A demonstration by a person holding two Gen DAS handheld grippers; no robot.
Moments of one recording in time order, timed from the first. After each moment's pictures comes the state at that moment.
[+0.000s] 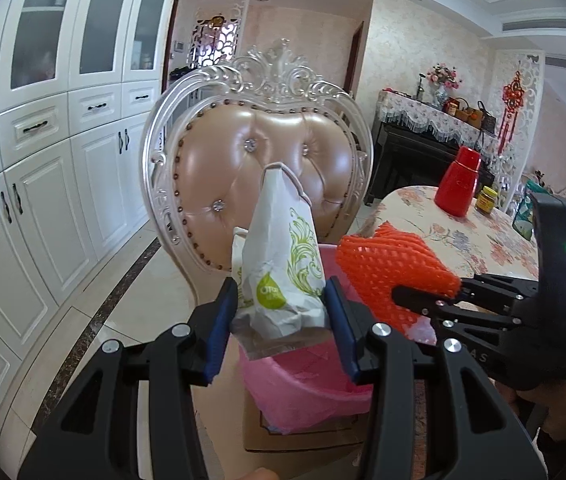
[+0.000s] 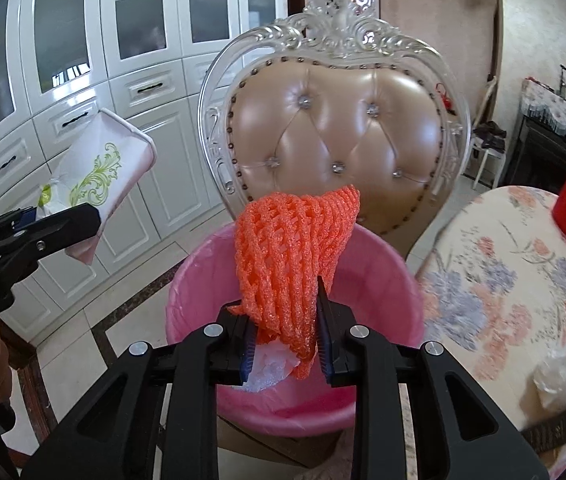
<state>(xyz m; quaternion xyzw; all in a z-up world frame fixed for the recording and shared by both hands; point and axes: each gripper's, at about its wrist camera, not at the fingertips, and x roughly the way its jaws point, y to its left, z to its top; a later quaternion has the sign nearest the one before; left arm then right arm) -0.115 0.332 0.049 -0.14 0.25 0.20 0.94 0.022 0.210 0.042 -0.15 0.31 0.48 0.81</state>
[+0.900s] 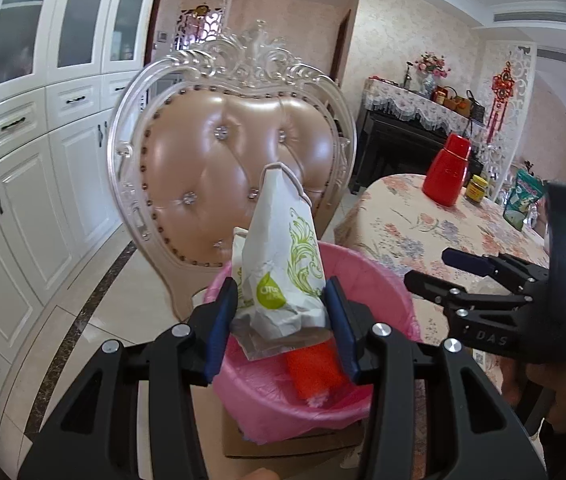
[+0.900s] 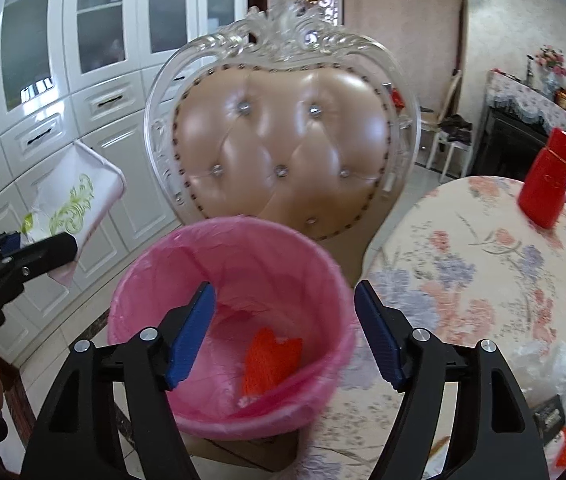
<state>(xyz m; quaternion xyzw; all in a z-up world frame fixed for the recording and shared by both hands) -0.069 0.318 0.038 -0.14 0.27 0.17 0.94 0.067 0.166 0.047 -0.13 0.30 0.42 0.85</state>
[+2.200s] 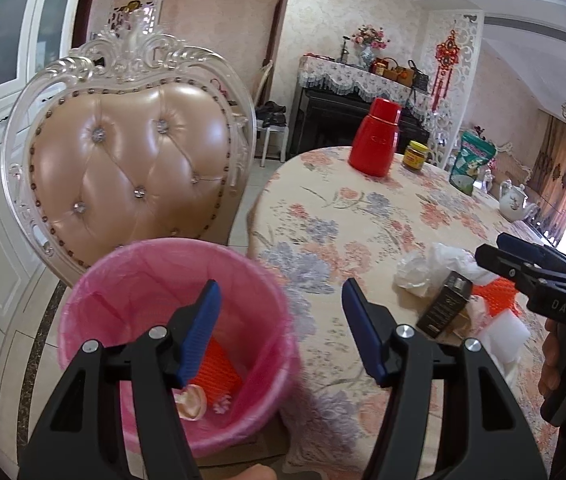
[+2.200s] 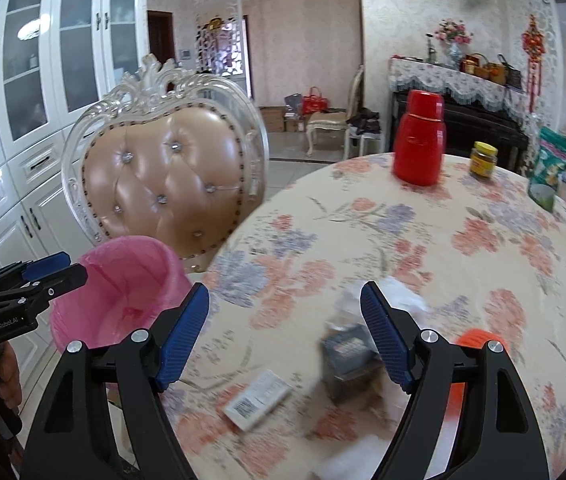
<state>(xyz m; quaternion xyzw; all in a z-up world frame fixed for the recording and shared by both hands) 0.016 0.210 0.033 -0.11 0.29 0.06 0.95 0.100 -0.026 0.068 -0.05 0.30 0.29 0.91</state>
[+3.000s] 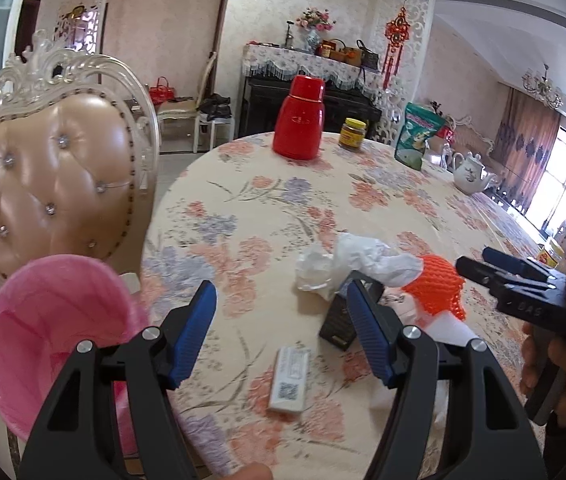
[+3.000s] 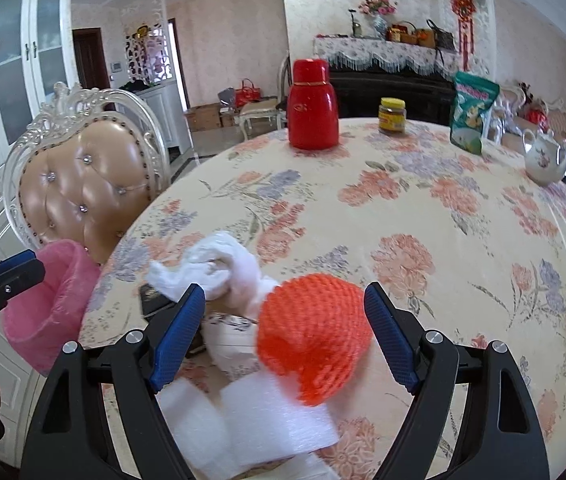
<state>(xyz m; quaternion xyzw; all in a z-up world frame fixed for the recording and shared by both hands) 0.075 0.098 0.036 -0.08 0.31 -0.02 0.95 0.144 -0.153 0.030 -0.01 0.34 0.20 0.92</state>
